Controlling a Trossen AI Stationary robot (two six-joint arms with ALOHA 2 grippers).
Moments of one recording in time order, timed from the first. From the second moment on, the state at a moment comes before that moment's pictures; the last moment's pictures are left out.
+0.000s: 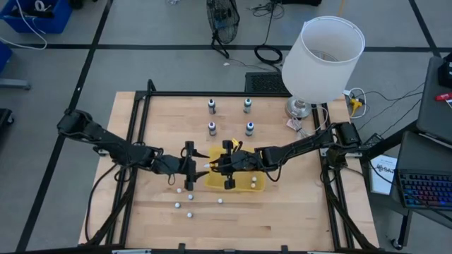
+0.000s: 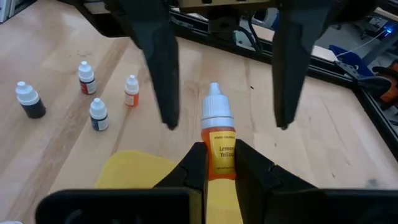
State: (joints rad) left arm -0.35 1.27 0.61 0.24 -0.45 0.20; right arm 0.17 1.84 1.18 0.19 0.23 -0.18
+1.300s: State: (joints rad) left arm -0.35 1.27 0.60 0.19 -0.46 0.19; right arm 0.17 1.84 1.18 0.23 0.18 -0.20
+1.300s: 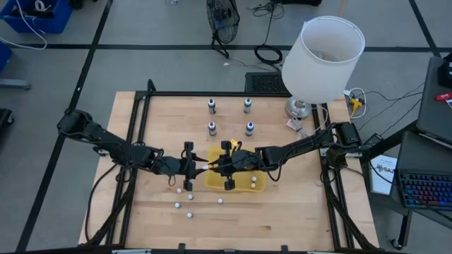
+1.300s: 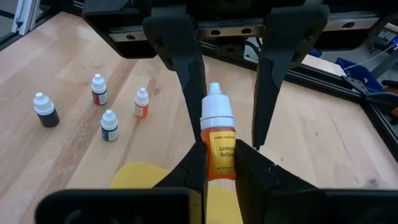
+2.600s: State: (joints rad) left arm -0.37 1.26 0.63 0.20 -0.49 0.08; right arm 0.18 1.80 1.18 0.14 0.19 -0.19
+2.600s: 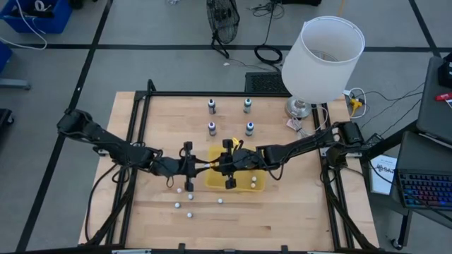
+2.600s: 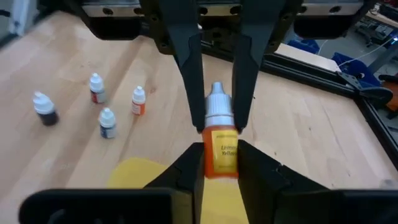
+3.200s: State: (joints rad) left arm -0.11 1.55 1.10 -0.56 -0.17 -0.09; right arm 0.19 1.28 0.88 0.13 0.18 -0.06
